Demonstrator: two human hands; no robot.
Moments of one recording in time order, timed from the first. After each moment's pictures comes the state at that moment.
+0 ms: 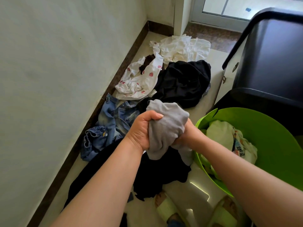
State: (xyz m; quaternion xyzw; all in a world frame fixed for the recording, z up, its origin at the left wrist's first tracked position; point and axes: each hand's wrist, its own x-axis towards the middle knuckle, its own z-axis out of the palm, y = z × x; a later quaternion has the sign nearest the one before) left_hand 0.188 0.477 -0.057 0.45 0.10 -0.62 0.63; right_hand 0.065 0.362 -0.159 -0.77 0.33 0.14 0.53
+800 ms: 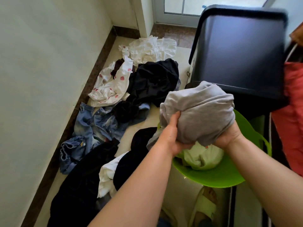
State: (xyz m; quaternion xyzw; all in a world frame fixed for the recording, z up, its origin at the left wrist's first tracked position) left_hand 0.018 0.355 -0.113 0.51 0.19 -0.68 0.49; right_hand -0.110 0.253 -0.106 -0.13 0.38 -0.21 0.89
